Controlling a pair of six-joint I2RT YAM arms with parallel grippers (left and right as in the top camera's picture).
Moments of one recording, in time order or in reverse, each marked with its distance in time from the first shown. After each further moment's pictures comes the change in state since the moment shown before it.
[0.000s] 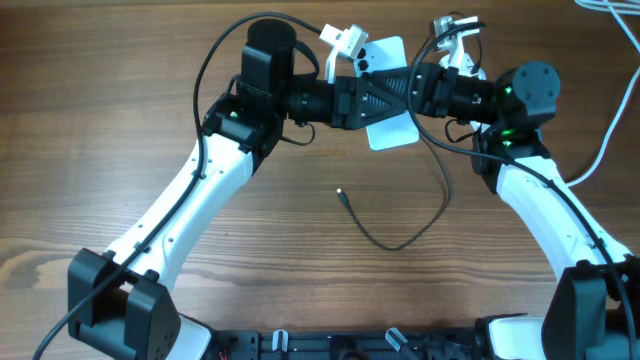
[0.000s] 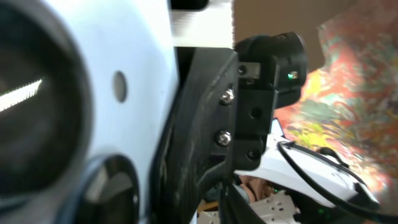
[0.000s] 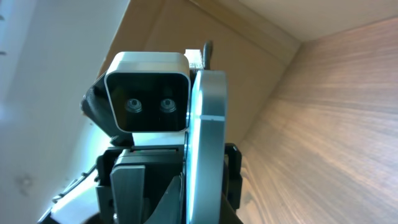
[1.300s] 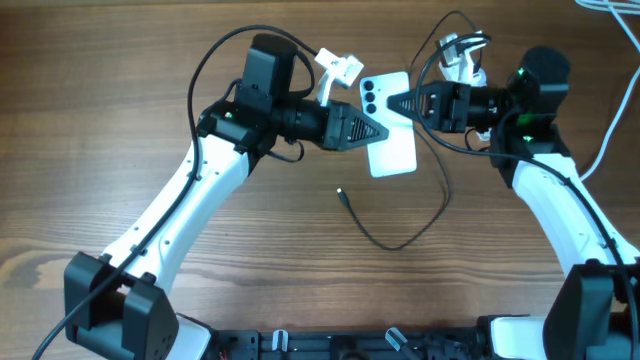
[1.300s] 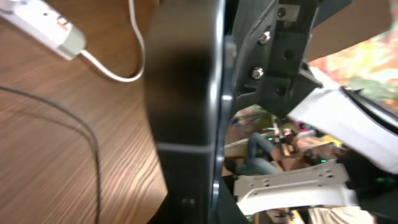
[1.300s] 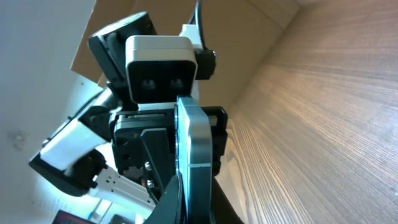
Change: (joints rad) left arm 0.012 -0.009 -0.011 -0.328 -0.018 0.330; right arm -0.092 -0.002 0.025 -0.383 -0.242 -0.407
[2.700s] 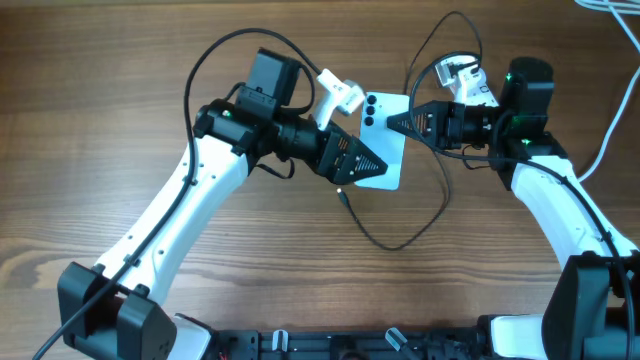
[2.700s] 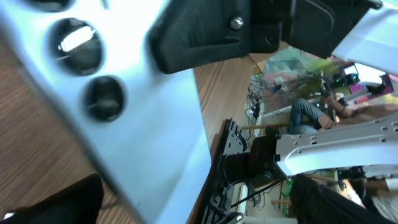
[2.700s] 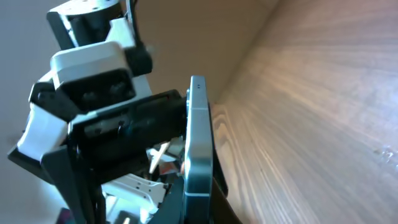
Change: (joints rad) left arm -0.017 -0.019 0.057 -0.433 -0.160 0.429; right arm -0.022 0.019 -0.040 -0.288 -0.023 -0.290
